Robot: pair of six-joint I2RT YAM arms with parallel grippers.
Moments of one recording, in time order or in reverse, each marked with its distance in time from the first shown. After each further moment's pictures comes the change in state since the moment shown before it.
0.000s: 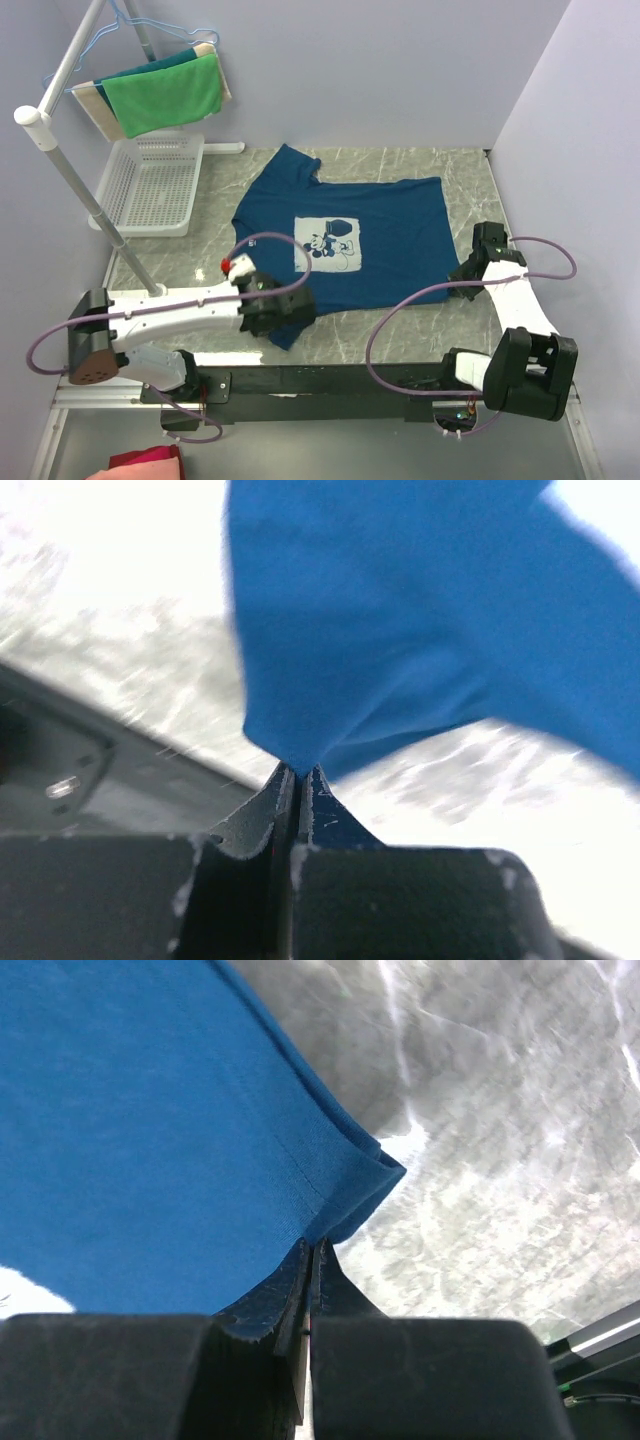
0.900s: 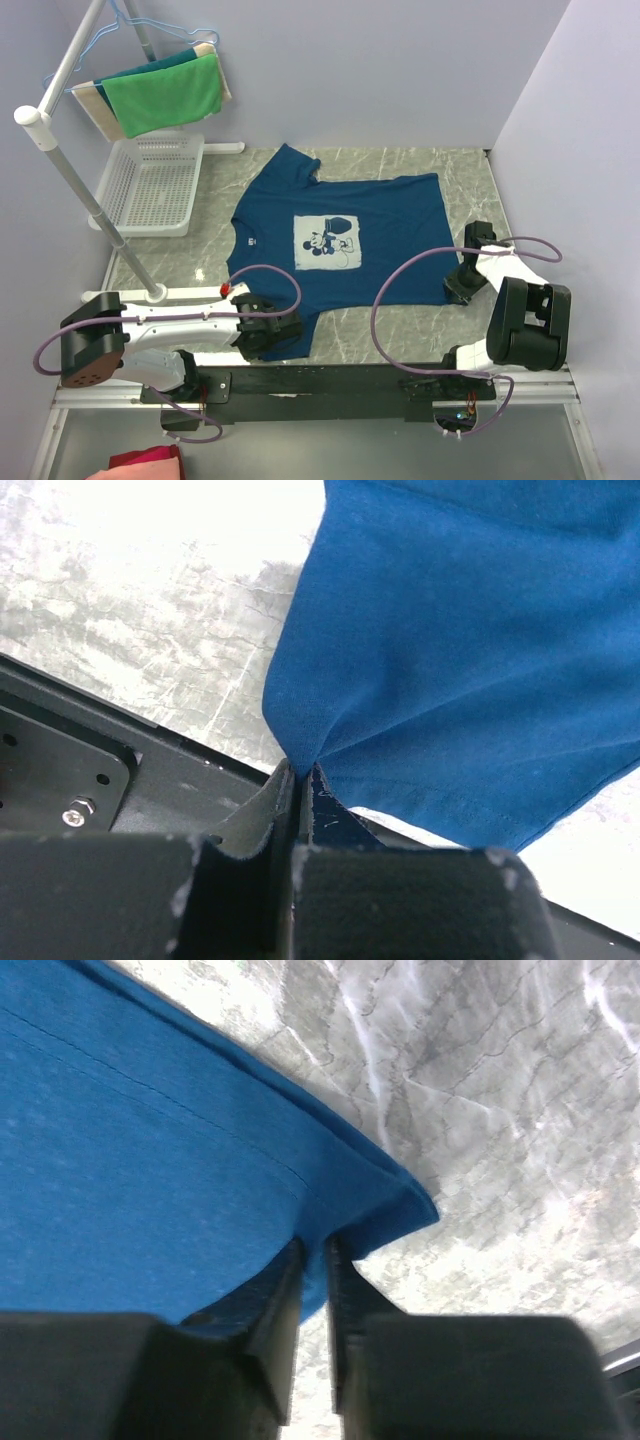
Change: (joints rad) left arm 0.042 -0.010 -0.281 0.263 0.164 0.111; right arm 0.001 0.270 0.015 0.104 0.049 -0.041
